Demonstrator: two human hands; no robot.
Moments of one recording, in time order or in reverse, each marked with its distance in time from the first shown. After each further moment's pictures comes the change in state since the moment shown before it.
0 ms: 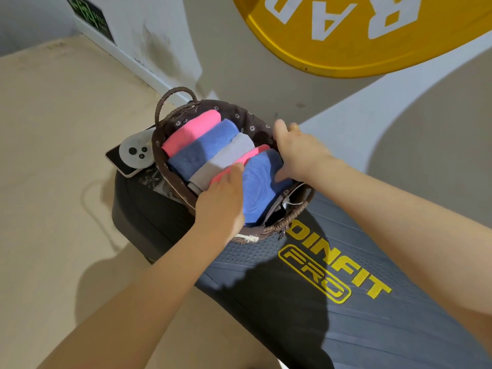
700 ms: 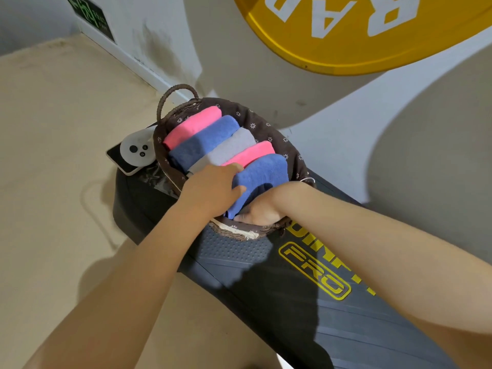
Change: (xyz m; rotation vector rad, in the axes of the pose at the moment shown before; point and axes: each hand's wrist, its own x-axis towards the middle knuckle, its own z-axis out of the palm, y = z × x) left_hand 0.015 -0.017 -0.029 -0.052 -0.116 0.110; right_hand -0.013 -0.049 0.051 -0.060 -0.856 -0.297
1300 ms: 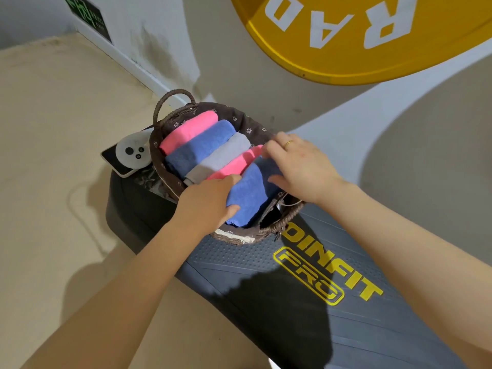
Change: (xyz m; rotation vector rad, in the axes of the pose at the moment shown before) left_hand -0.009 -0.007 0.017 0.104 0.042 0.036; right_hand -0.055 0.046 -0.010 -0.239 1.027 0.067
